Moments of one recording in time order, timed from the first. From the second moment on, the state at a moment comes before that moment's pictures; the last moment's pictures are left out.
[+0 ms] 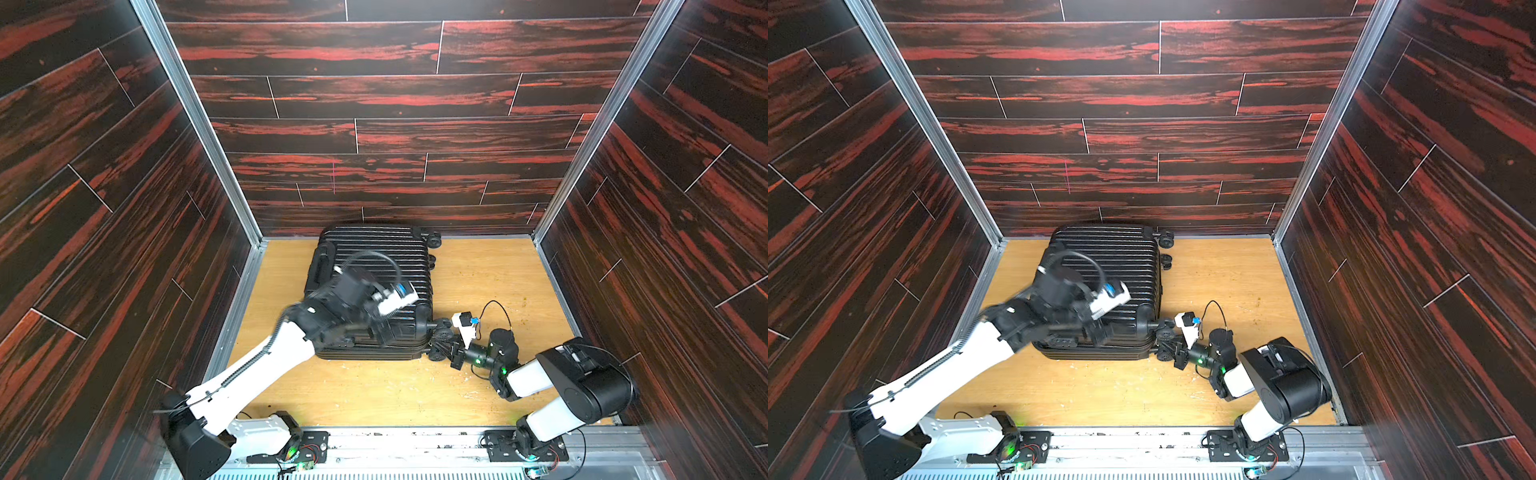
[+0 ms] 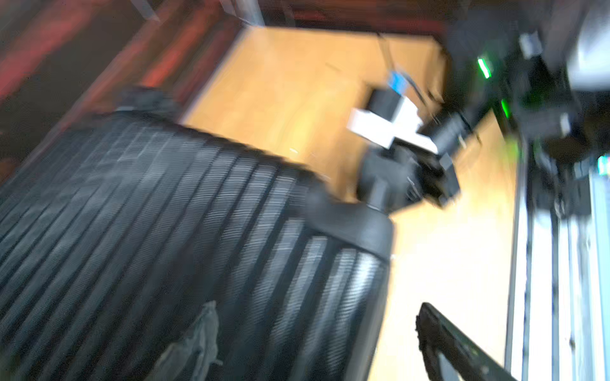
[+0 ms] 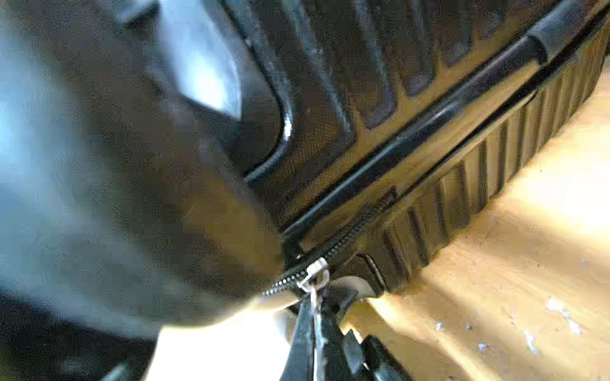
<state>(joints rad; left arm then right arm) -0.77 1.27 1.19 -0.61 0.24 0.46 0.42 1.57 0.15 1.19 -0.74 0.33</state>
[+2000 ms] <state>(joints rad) -0.89 1.35 1.35 -0.47 -0.35 0.04 0.61 1.36 0.17 0.90 -0.40 0.37</state>
